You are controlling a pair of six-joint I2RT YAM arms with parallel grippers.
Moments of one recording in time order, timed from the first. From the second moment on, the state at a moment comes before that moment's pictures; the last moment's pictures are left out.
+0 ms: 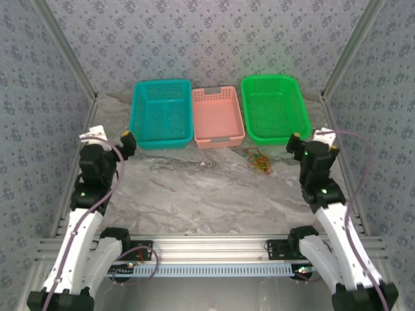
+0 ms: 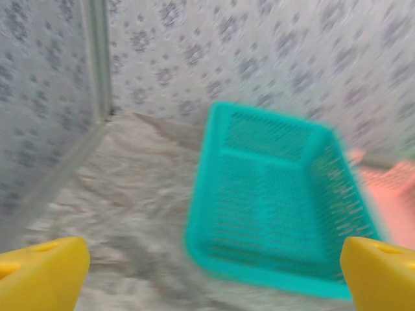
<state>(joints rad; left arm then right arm) -0.11 0.69 0.74 -0.27 -0.16 -0.32 0.17 0.69 0.74 -0.34 0.46 0.27</state>
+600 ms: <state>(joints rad) -0.82 1.06 0.91 -0.50 -0.06 -0.71 0.41 1.13 0.82 -0.60 0.08 0.72</state>
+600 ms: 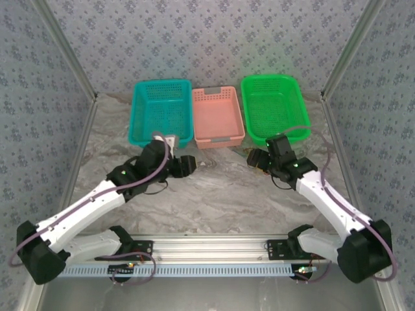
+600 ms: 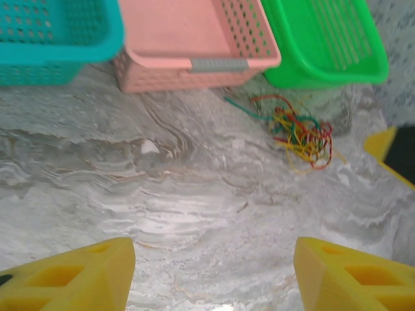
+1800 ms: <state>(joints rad) -0.94 1.10 0.90 -0.46 -0.17 -0.77 0.44 1.64 1.01 -0.60 0.20 0.34</state>
